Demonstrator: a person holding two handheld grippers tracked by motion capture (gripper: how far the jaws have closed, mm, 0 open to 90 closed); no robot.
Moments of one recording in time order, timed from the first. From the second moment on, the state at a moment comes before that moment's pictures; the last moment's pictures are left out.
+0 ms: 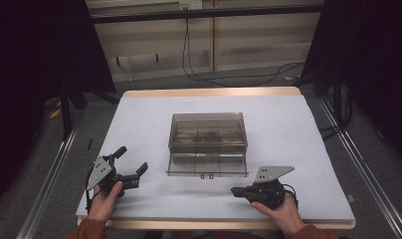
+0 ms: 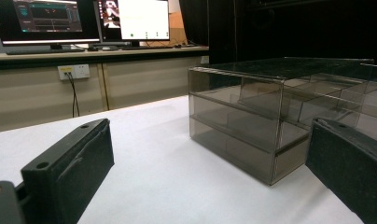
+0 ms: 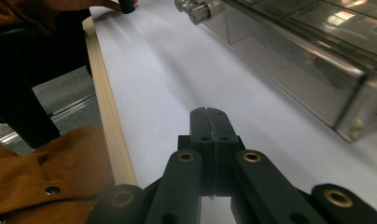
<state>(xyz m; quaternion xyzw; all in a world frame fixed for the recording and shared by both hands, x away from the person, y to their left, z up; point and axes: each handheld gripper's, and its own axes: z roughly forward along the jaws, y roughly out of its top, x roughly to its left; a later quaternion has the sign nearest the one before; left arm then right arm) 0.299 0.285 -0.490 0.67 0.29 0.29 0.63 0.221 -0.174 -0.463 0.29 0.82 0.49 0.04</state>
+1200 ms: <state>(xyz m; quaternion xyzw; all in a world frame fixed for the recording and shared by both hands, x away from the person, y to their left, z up) 0.299 0.285 -0.490 0.66 0.29 0.29 0.63 0.239 -0.134 -0.452 0.26 0.82 0.51 0.03</state>
